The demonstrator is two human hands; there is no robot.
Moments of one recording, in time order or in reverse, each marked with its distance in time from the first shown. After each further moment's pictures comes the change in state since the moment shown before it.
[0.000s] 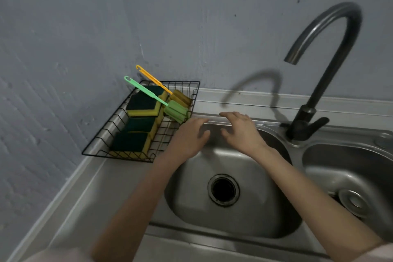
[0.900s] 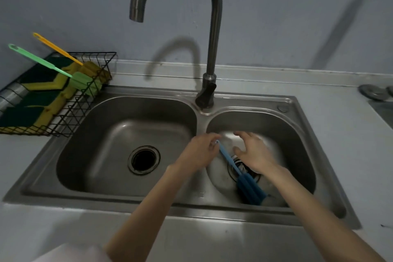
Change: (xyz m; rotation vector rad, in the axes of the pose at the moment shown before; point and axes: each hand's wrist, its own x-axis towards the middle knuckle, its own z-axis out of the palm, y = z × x) left_hand -0.002 0.207 0.218 -0.173 -0.293 -0.059; right_hand -0.167 0.258 -0.070 0.012 -0.180 0.356
